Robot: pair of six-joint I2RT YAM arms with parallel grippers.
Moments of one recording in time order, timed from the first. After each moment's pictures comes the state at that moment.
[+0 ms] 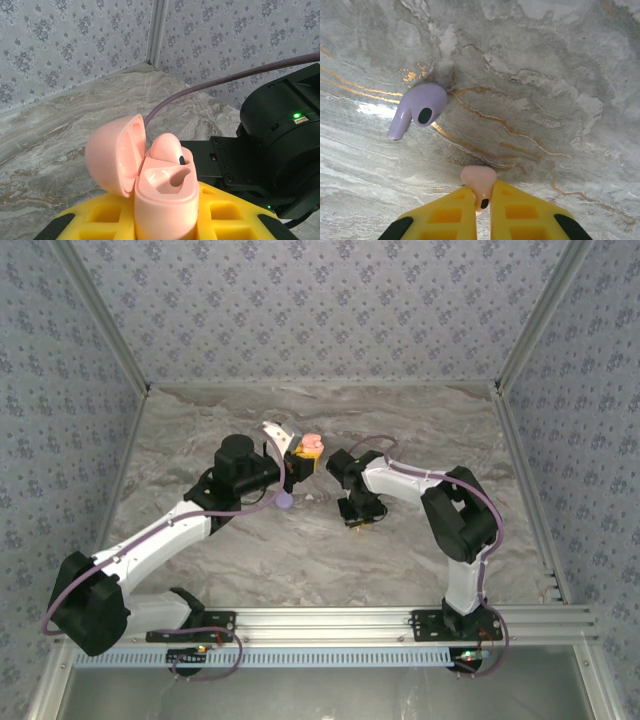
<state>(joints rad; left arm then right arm) -0.64 1.22 0.84 0.17 0.35 -0.12 0.69 1.89 1.26 -0.94 -0.02 0.46</state>
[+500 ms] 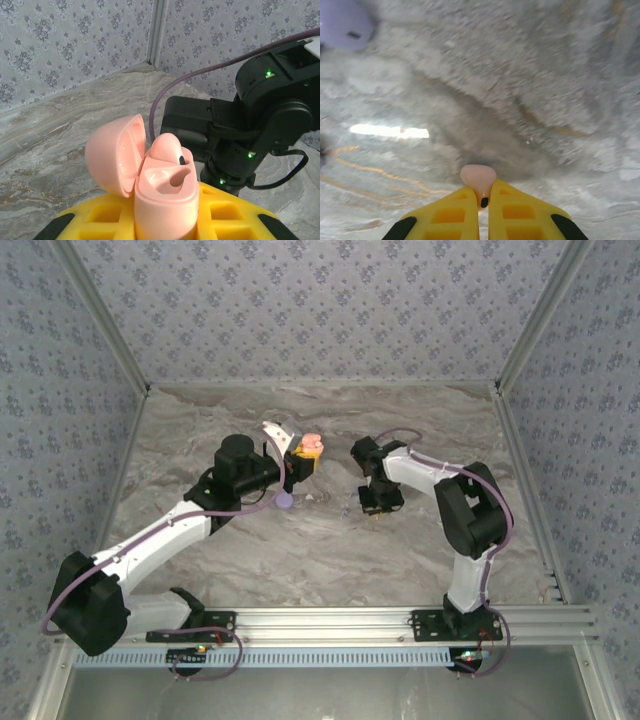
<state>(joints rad) -0.64 1.22 0.84 0.17 0.35 -0.12 0.51 1.87 1.24 -0.93 0.02 0.38</state>
